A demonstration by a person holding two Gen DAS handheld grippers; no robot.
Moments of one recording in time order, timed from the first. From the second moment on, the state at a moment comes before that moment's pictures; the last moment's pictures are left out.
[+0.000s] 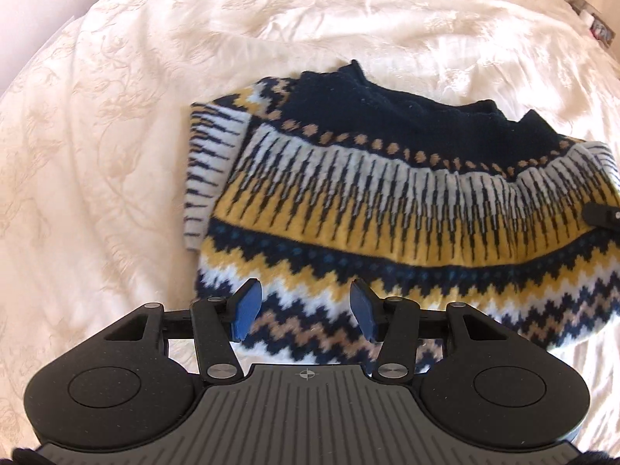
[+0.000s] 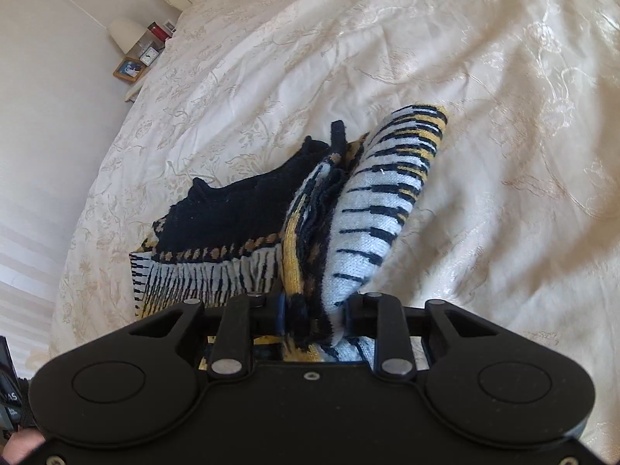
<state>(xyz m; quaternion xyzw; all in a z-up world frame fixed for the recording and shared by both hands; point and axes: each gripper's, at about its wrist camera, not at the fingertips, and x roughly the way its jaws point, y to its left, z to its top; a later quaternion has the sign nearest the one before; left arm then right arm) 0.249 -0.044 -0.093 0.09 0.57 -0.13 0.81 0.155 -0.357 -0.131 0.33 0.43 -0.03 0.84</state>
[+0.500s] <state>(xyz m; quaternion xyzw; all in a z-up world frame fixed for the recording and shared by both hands) 0.249 0.075 -0.094 0.05 0.60 -0.12 0.79 0.232 -0.217 -0.092 0.28 0.42 0.00 0.86</state>
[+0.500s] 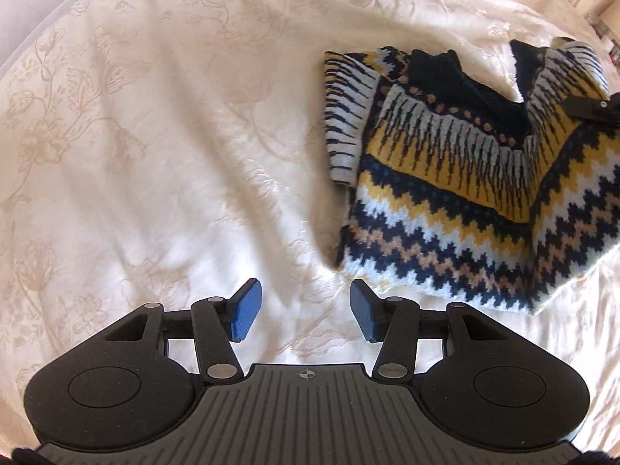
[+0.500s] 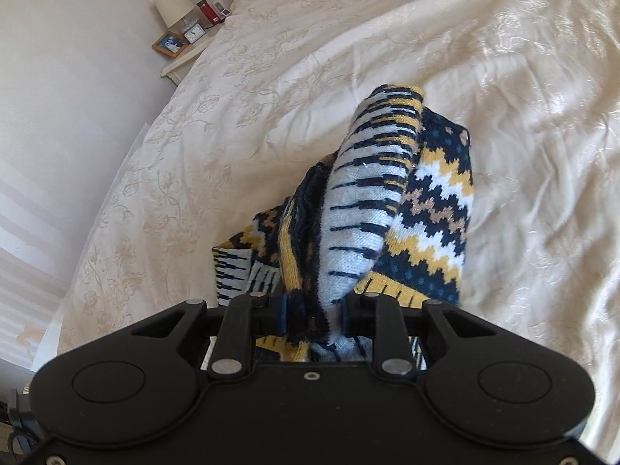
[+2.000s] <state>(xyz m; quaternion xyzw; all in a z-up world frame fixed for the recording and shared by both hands) 0.362 0.011 -0.089 0.03 0.55 -0.18 0.82 0.188 -0.211 -0.131 0.28 0.43 -0.08 0.86</state>
